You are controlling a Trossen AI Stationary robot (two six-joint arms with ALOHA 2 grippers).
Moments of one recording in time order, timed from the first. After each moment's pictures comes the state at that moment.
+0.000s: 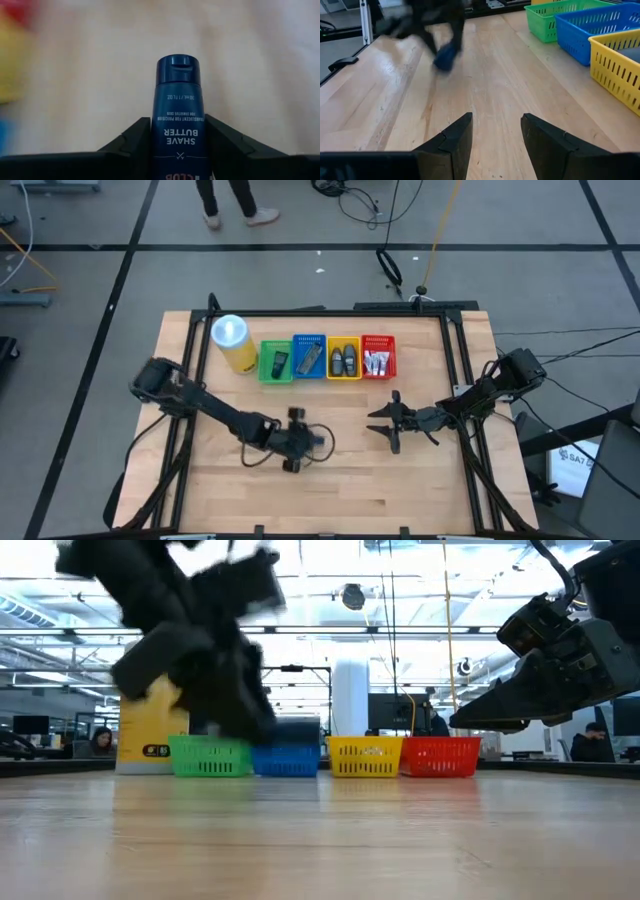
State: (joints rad) left arm -0.38 1.82 0.97 -0.08 -0.34 -0.06; right arm 0.38 1.61 0.14 1.17 0.42 0.29
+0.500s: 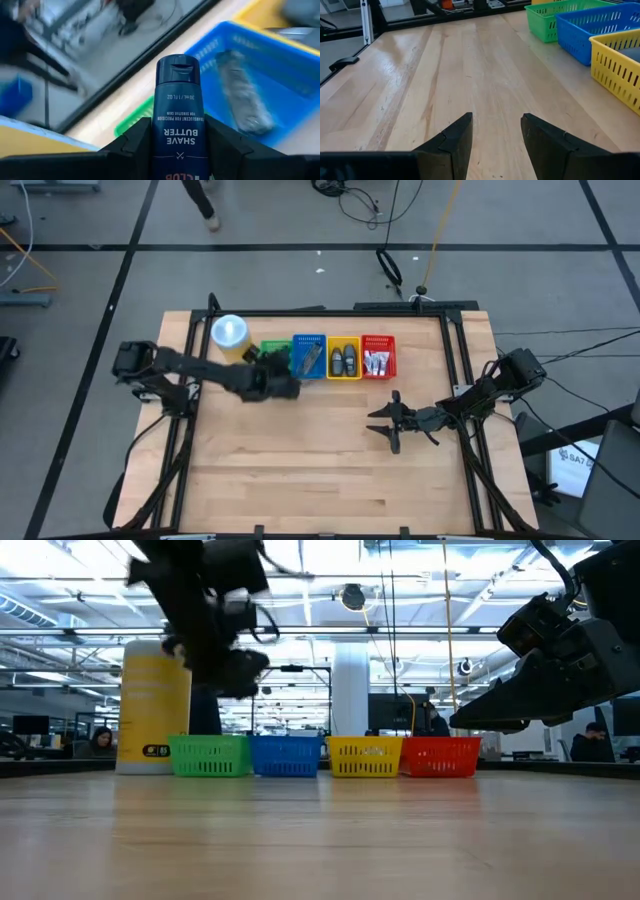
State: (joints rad) left arm -0.03 1.58 0.97 -0.57 -0.92 -0.61; right arm 0.38 1.61 0.14 1.17 0.41 0.29
